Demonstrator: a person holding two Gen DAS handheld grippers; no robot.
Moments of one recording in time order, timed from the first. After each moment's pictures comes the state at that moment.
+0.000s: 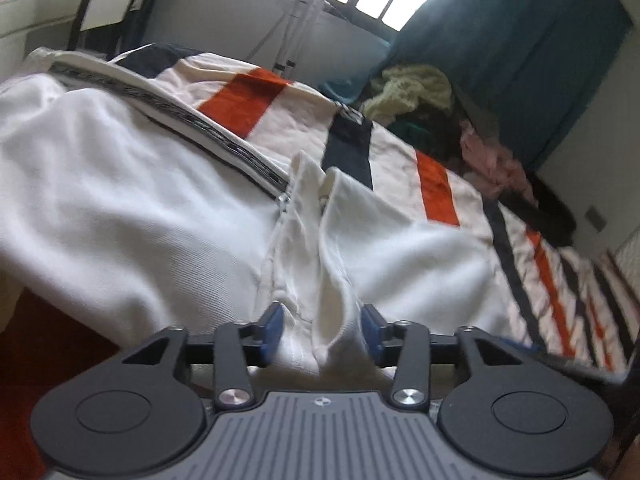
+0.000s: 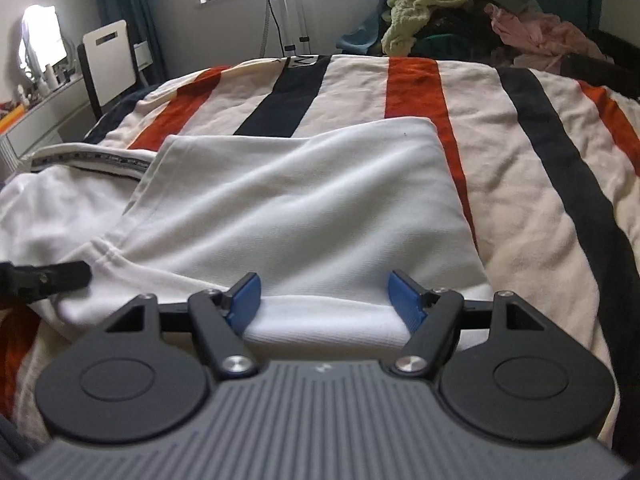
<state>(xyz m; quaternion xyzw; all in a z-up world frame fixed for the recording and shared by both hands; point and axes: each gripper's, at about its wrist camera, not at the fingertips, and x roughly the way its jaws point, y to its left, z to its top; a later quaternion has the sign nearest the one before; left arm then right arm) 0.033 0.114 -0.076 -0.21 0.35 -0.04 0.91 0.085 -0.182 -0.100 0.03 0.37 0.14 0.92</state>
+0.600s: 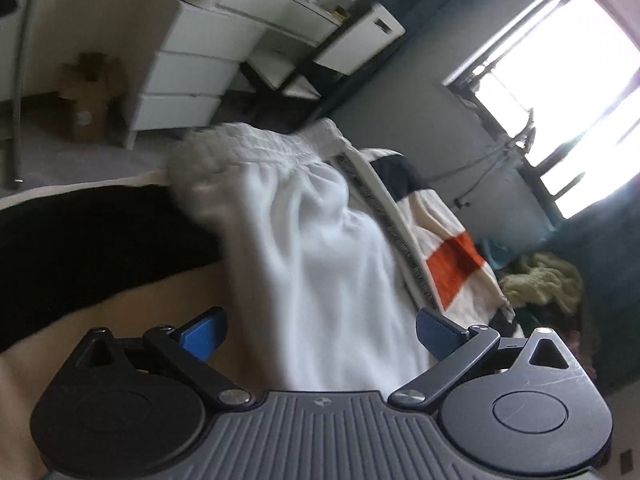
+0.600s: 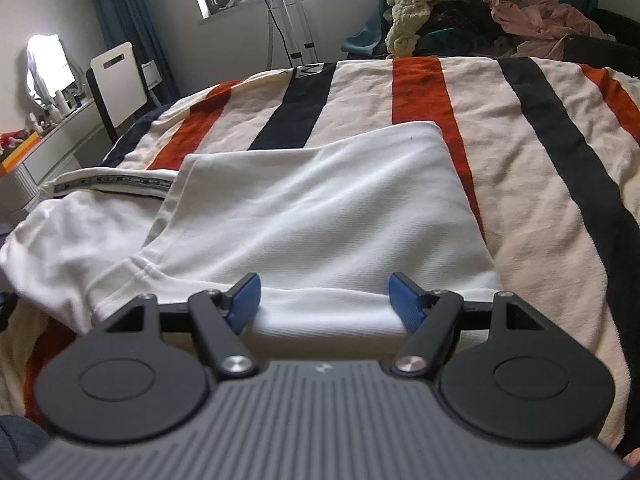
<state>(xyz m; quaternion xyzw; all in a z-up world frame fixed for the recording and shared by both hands) 0.014 0.283 -0.060 -0.41 0.26 0.19 0.85 0.075 -0.187 -0.088 0.07 0.36 0.15 0.92</state>
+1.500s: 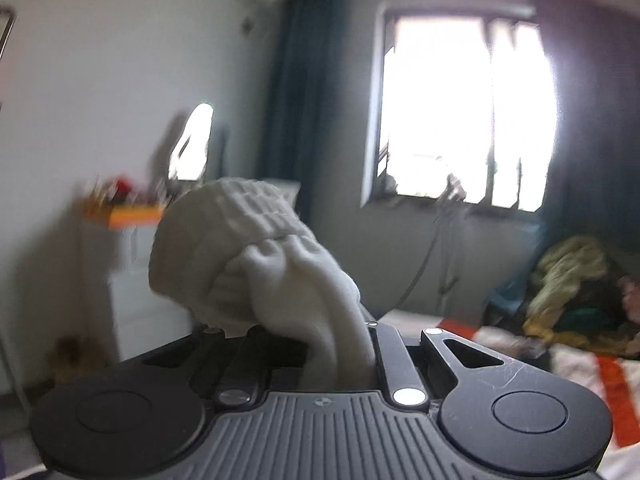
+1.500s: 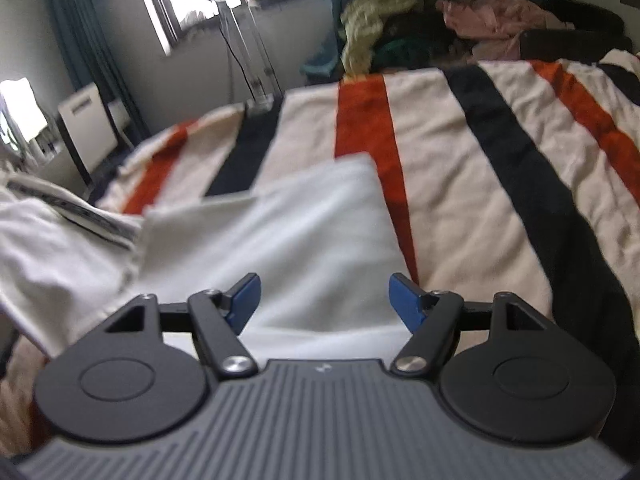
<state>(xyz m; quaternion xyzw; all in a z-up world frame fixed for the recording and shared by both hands) 0.068 0.146 0.025 -0.04 0.06 0.24 0.97 0.082 -0.240 -0.068 0.11 0.34 0.10 0.93</state>
